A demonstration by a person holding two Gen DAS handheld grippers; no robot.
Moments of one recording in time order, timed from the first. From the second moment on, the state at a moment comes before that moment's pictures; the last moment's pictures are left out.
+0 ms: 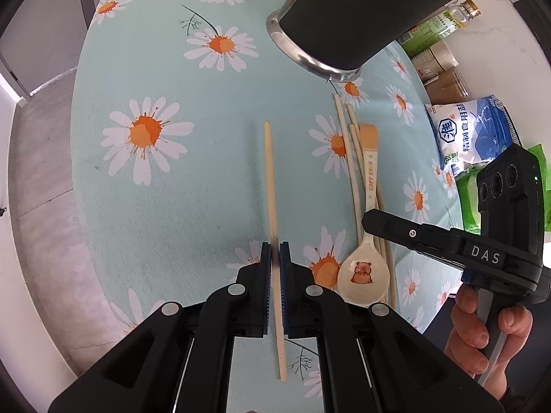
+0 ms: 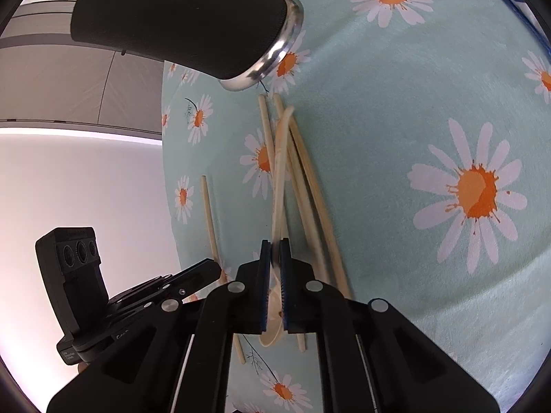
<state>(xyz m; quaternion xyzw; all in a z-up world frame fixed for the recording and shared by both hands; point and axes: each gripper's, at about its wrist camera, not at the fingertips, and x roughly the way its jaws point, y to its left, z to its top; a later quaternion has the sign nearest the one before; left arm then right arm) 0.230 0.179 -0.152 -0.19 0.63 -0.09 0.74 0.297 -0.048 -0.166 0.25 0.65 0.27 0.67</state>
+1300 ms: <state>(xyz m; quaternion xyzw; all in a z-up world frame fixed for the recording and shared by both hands) 0.264 0.181 -0.011 -0.19 0.42 -0.14 0.87 0.318 -0.012 -0.003 0.07 0.43 0.35 0.83</state>
